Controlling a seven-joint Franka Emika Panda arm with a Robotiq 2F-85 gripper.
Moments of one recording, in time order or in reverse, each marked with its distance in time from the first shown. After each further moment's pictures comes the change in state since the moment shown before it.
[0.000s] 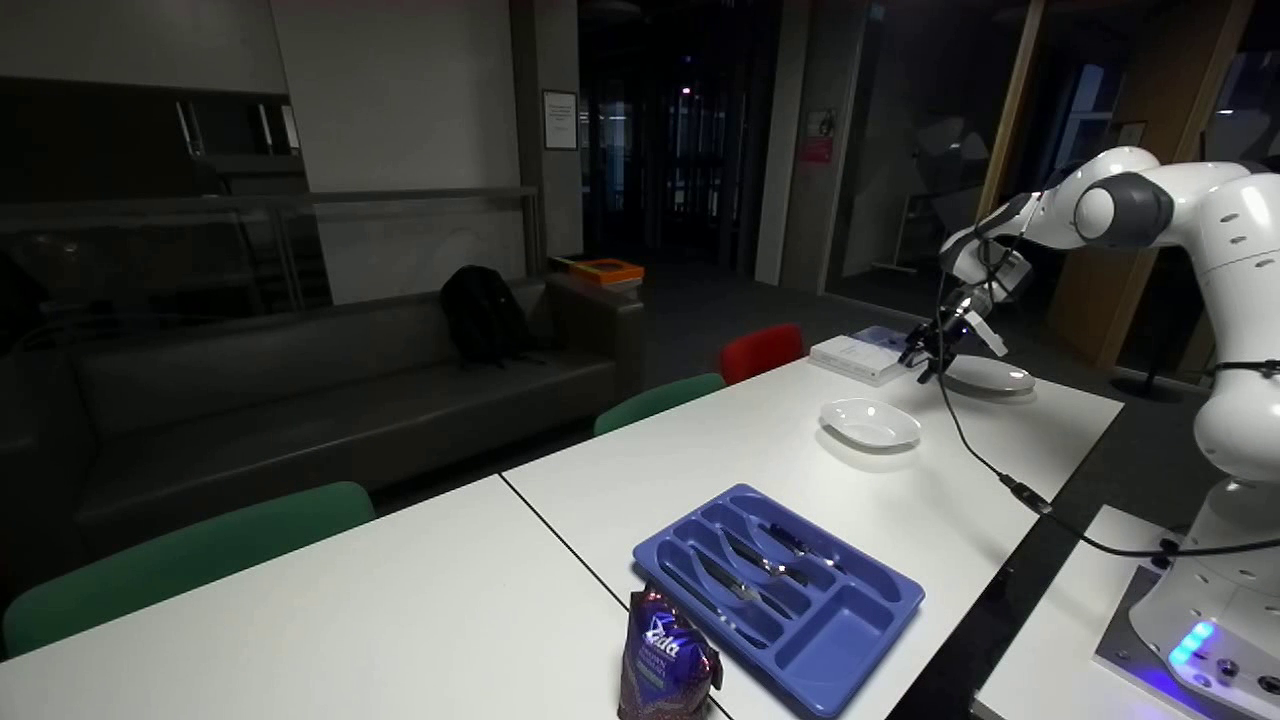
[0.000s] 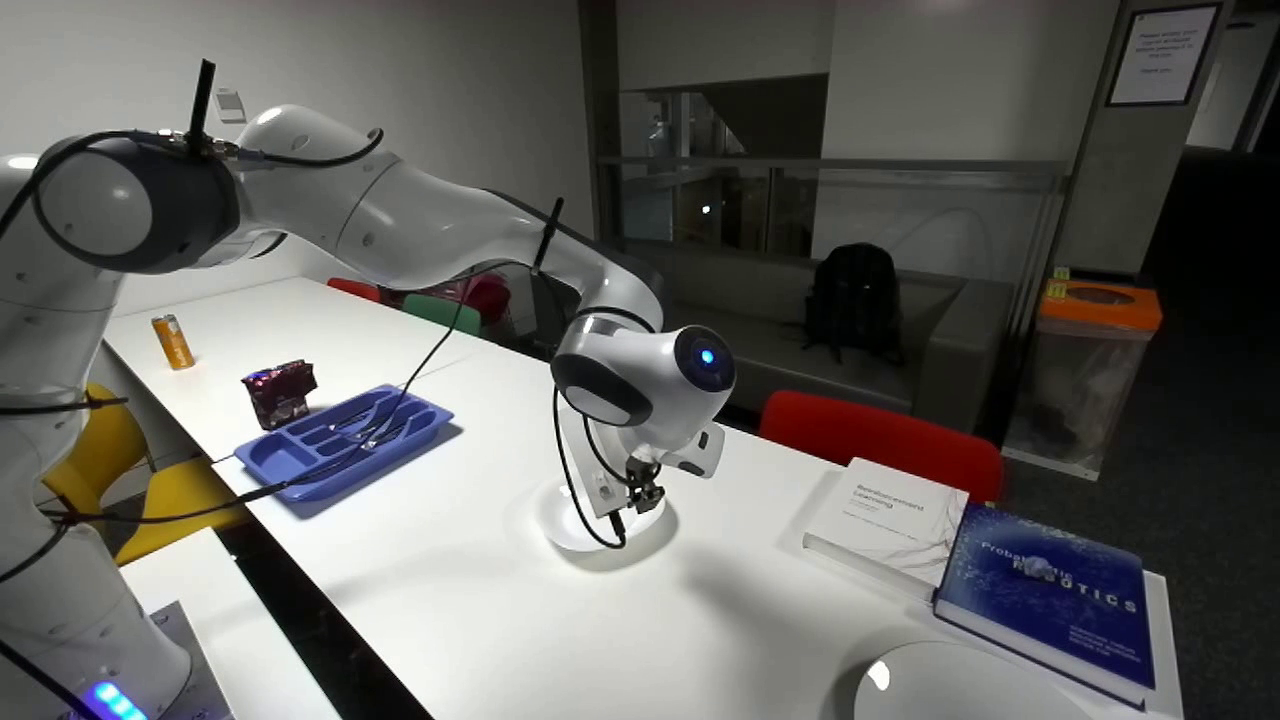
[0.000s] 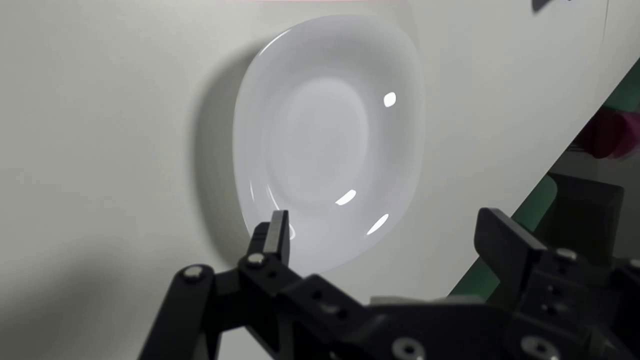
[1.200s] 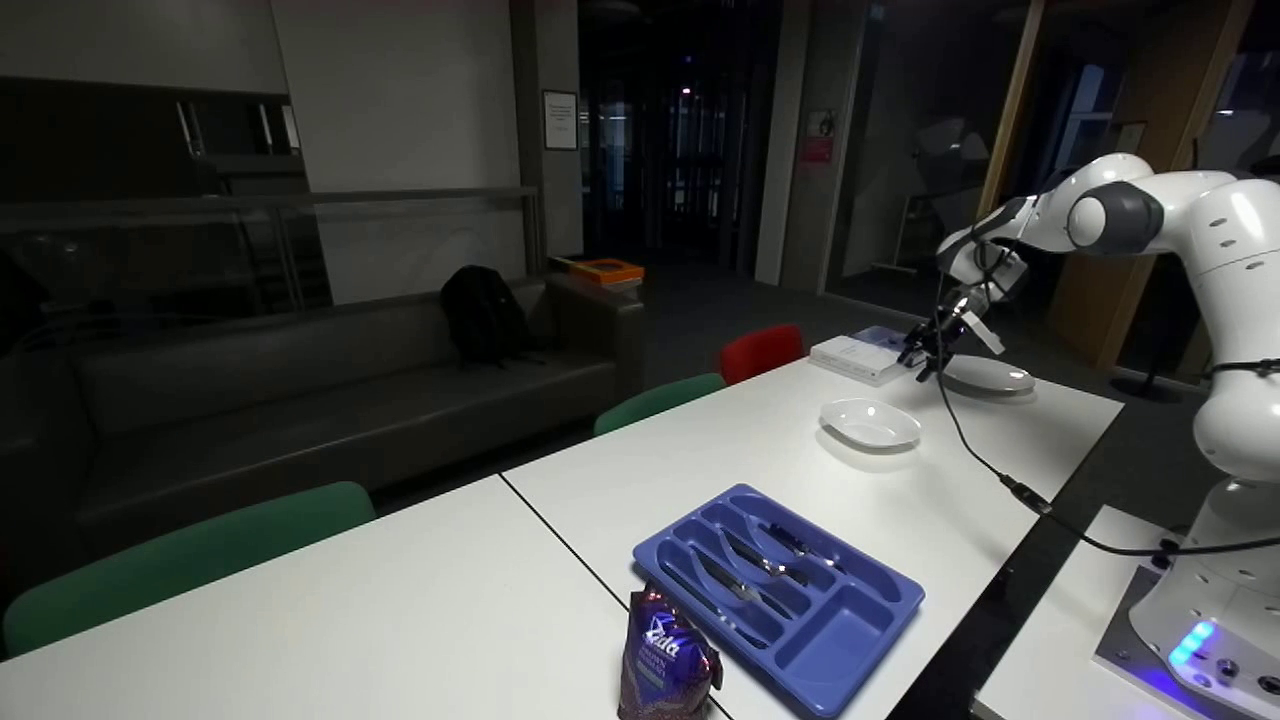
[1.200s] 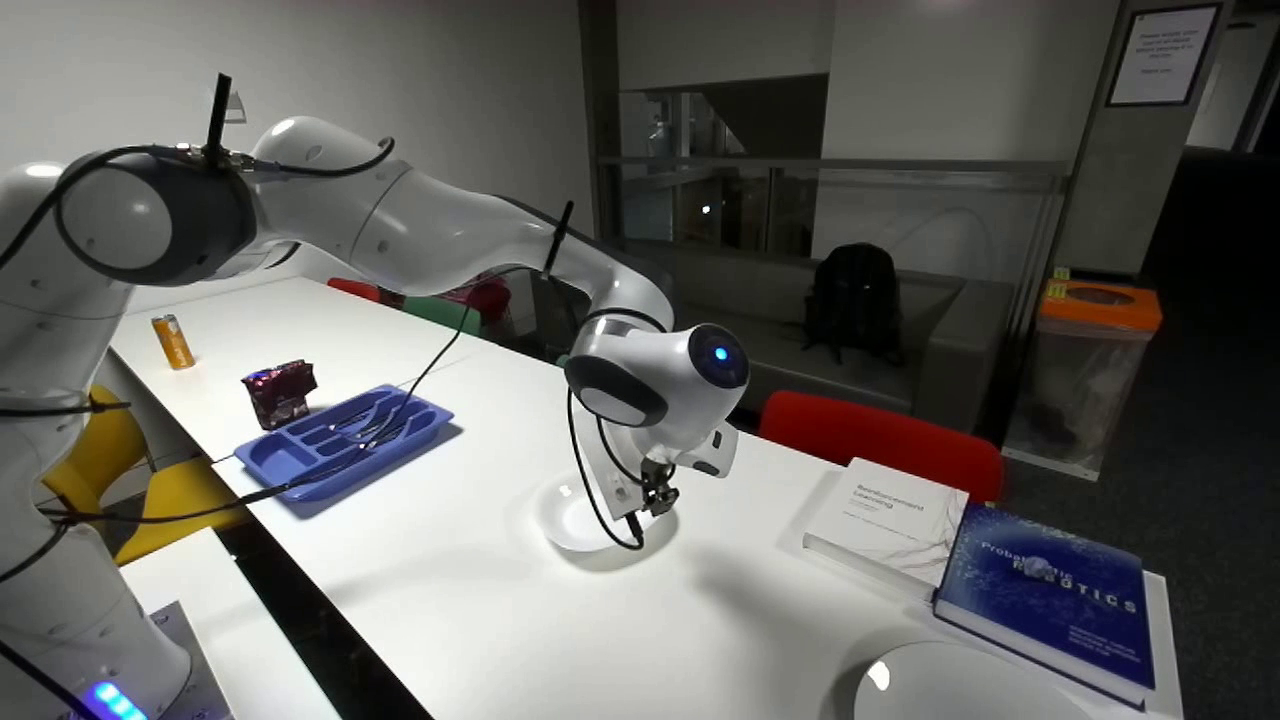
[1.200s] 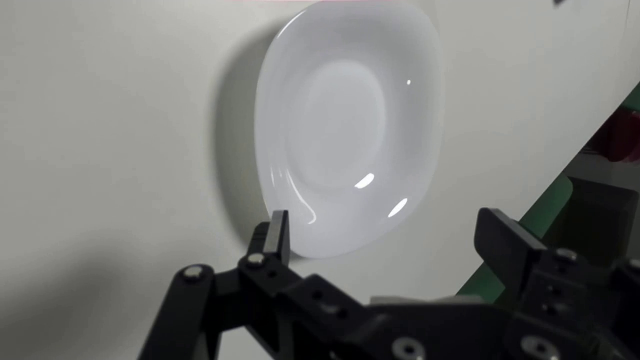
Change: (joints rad) arm -0.008 0.047 0.001 0.075 -0.022 0.001 0.002
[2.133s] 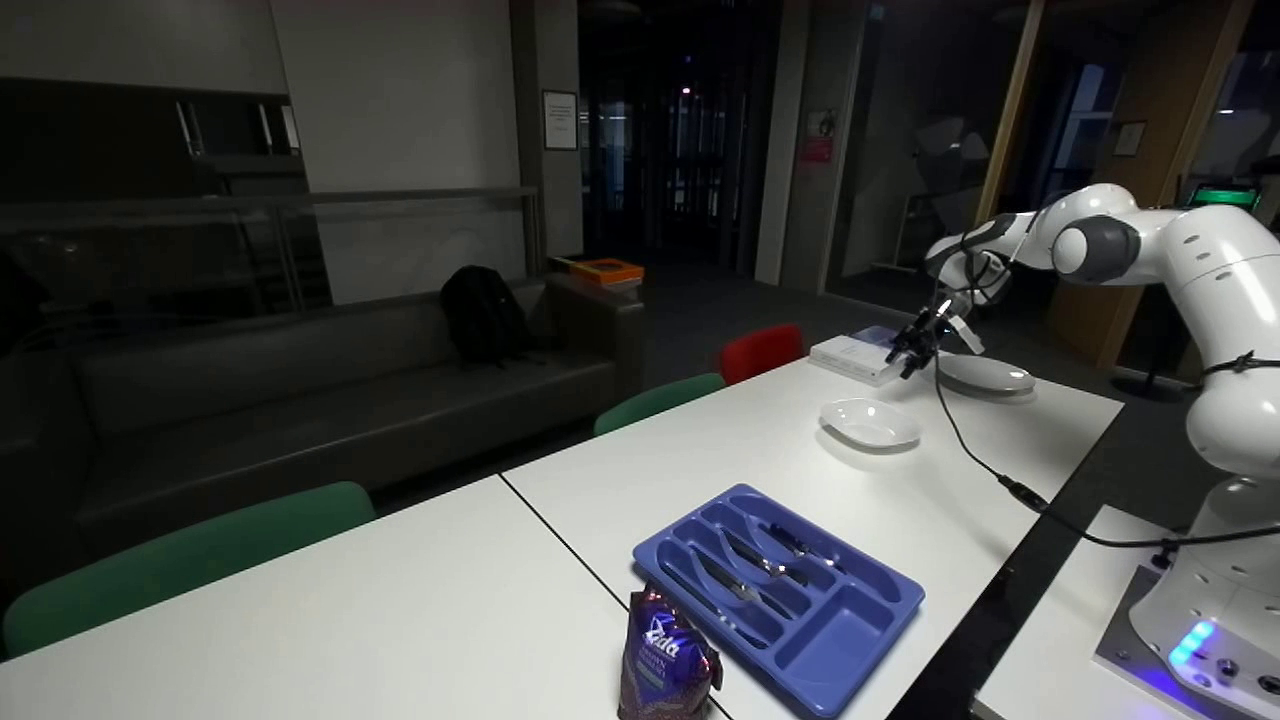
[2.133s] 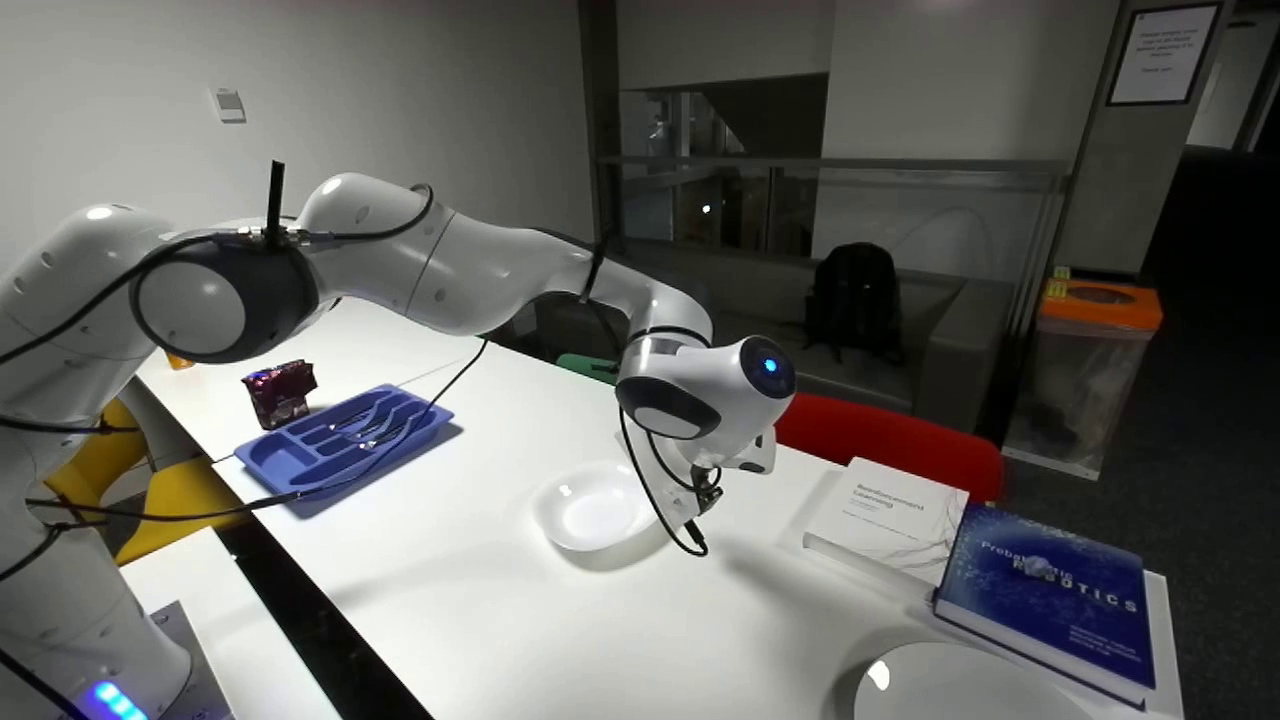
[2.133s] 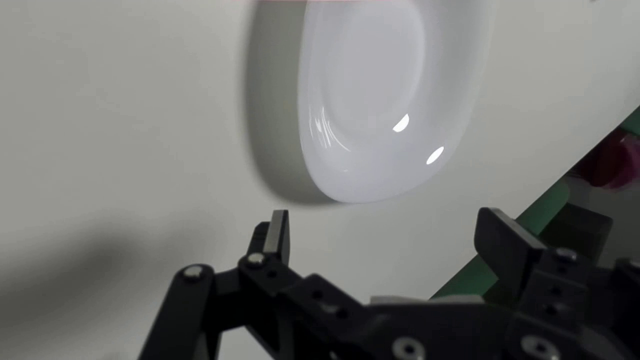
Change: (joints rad) arm -0.116 0.197 0.139 0.296 -0.069 -0.034 -0.045
